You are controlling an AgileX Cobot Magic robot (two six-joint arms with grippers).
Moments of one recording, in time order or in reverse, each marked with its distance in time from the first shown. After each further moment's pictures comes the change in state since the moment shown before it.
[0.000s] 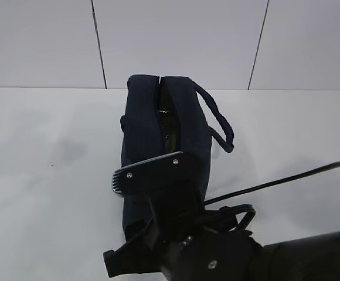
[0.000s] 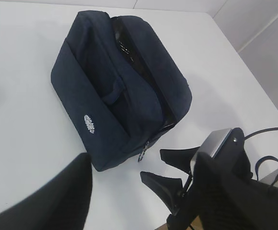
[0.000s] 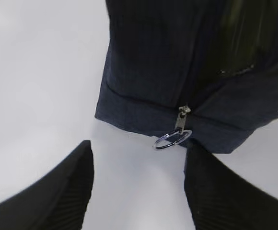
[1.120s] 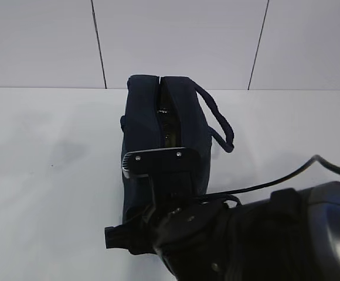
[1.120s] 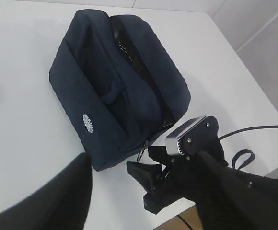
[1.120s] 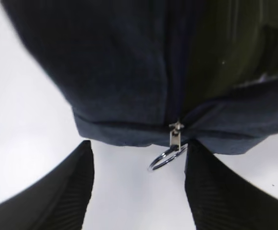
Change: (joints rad) left arm 0.000 0.000 0.000 -0.006 0.000 0.000; right arm -0.095 0.099 -0.087 0.110 -0.053 0.022
